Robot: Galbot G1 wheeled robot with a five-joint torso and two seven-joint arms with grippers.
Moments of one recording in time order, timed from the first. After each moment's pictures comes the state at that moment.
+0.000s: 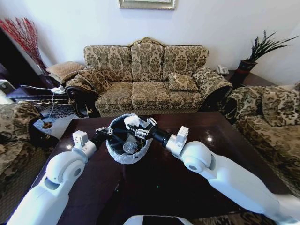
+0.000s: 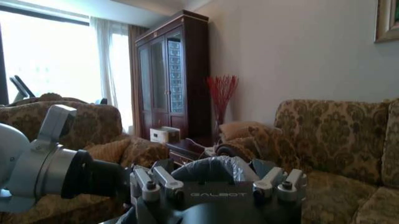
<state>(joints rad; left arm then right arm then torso) 1.32 -0.95 -0.70 -2.35 -0.72 0.66 -0.07 -0.53 0.84 -0.32 2.21 0.86 -0.25 0.09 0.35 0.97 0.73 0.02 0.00</state>
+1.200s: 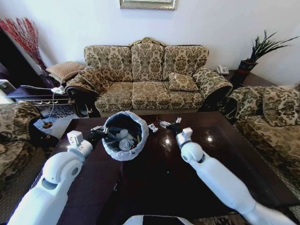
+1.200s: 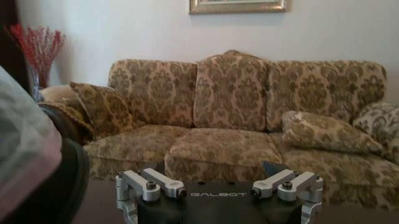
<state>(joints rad) 1.33 -0.98 -0.76 -2.33 -0.71 0.64 -0.07 -0.84 0.98 -0.07 1.75 0.58 -0.05 0.30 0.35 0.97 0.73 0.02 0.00</state>
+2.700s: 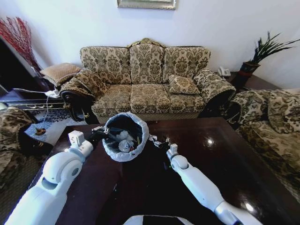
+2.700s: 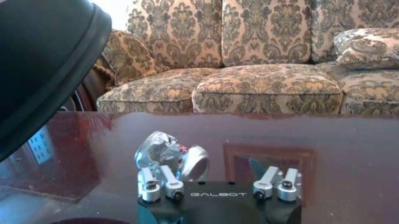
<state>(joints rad) 1.33 -0.95 -0.74 -2.33 -0.70 0.64 -0.07 -0.79 1.20 -0.14 1.30 0.55 0.05 0.03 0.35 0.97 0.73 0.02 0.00</state>
